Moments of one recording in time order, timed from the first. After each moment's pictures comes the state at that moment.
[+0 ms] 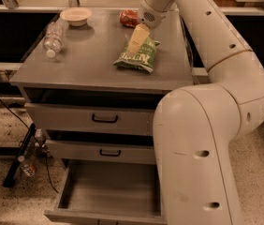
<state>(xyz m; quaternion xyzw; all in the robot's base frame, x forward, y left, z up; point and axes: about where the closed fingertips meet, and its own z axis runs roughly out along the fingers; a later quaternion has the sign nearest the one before) 0.775 -0.046 0.884 -0.55 0.80 0.06 0.22</state>
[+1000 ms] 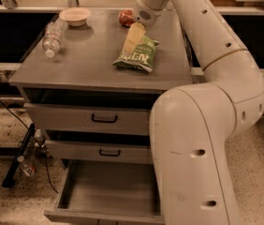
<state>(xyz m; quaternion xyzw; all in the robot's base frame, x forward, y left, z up) 0.773 -0.027 0.889 -0.58 0.78 0.07 0.23</state>
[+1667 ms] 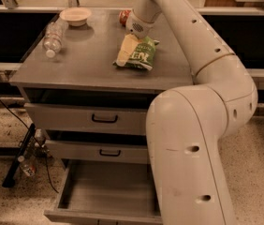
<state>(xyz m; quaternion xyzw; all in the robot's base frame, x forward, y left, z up) 0.776 -0.003 0.847 -0.59 0.78 0.10 0.21</state>
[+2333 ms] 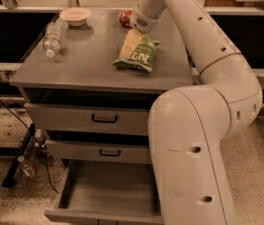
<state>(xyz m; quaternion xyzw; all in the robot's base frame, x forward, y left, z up) 0.783 -0.016 0.864 -0.57 0.78 0.09 0.23</state>
